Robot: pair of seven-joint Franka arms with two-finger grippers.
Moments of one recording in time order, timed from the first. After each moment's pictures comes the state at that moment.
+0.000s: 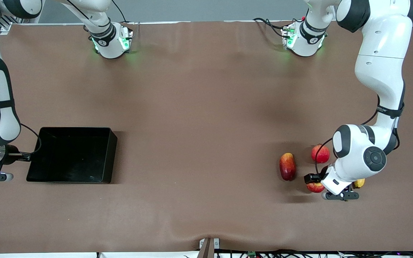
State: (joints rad) left arm -0.01 0.79 -0.10 -1.45 -0.02 2.33 -0.07; right arm -0.33 0.66 0.01 -1.52 0.00 2.06 -0.24
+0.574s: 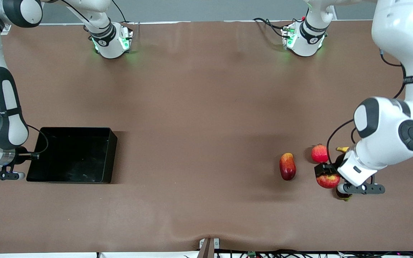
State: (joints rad) left arm -0.02 0.53 -0.15 -1.43 -0.02 2.08 -0.10; right arm -0.34 0.73 0.01 -1.52 0.00 2.08 -0.27
